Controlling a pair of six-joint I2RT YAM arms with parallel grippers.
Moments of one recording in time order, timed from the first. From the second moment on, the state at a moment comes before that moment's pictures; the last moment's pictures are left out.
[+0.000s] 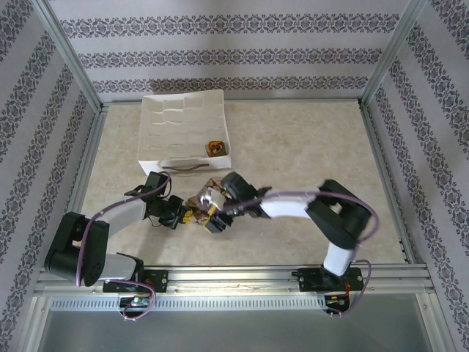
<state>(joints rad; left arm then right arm) -0.24 1.35 0.53 -0.39 0.52 -1.41 0.94 1.72 0.84 0.07 -0.48 -0.14</state>
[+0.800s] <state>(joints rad) -0.24 1.39 0.62 -0.53 0.47 -1.36 1.23 1.94 0.99 0.20 0.29 -0.75</state>
